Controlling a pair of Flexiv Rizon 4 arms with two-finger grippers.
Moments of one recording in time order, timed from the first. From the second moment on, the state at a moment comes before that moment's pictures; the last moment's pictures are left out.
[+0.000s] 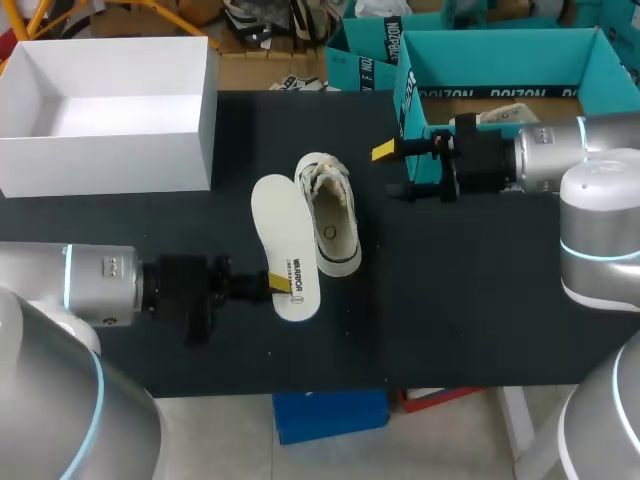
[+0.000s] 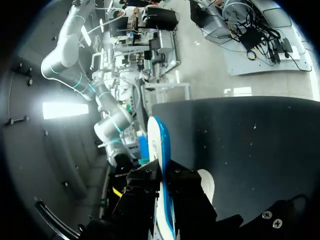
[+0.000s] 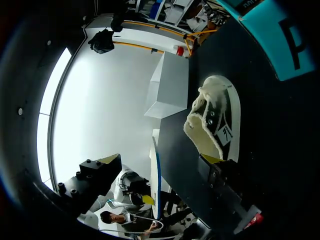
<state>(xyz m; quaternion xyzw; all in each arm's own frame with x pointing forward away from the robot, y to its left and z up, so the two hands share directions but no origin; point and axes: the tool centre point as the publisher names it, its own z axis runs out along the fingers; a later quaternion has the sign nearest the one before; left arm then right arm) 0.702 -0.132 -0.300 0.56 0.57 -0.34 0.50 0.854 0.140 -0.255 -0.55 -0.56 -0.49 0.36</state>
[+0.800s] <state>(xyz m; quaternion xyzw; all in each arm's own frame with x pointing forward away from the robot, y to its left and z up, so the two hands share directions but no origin) 0.762 -0.154 -0.305 0.55 0.55 -0.31 0.55 0.854 0.140 -0.255 -0.55 -0.56 -0.49 0.36</state>
